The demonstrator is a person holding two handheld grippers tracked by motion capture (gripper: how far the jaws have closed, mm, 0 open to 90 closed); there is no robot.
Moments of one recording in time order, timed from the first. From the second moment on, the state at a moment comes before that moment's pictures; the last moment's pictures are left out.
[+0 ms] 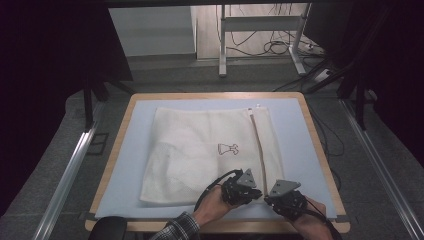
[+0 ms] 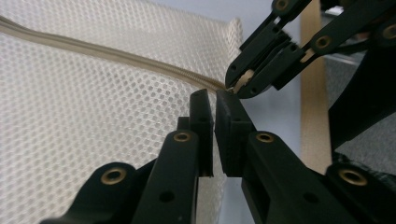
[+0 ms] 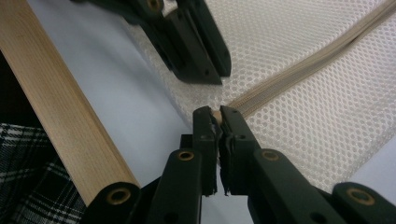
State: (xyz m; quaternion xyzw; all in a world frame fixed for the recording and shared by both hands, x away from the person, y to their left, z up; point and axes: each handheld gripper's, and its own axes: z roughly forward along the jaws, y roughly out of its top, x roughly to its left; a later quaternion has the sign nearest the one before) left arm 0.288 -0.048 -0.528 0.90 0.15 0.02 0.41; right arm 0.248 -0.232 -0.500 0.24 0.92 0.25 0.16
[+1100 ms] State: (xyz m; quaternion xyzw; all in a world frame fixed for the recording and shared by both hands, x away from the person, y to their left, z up) left arm 0.285 -0.049 -0.534 0.90 0.14 0.01 0.42; right arm 0.251 -0.231 -0.497 0.24 0.92 0.25 0.17
